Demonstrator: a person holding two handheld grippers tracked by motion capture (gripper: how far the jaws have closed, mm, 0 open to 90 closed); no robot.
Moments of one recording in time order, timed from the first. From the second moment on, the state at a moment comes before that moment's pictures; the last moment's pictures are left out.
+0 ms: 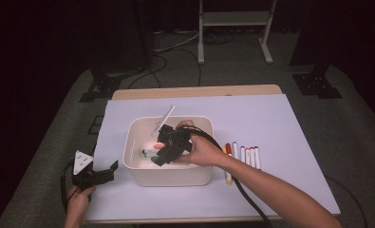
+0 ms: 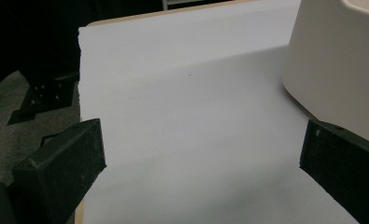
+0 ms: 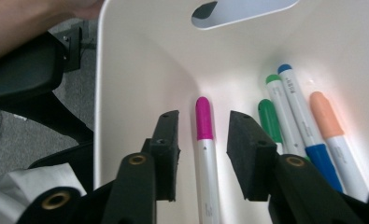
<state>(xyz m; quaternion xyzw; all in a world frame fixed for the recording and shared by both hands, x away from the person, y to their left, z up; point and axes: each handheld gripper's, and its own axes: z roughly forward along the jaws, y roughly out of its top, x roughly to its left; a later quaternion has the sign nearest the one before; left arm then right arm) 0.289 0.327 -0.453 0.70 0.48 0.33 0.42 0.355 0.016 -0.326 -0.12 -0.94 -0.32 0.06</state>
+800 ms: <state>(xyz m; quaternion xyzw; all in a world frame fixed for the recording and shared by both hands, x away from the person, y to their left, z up) 0.289 0.327 -0.453 0.70 0.48 0.34 0.42 0.351 -0.100 -0.281 -0.19 -0.90 -0.38 0.01</state>
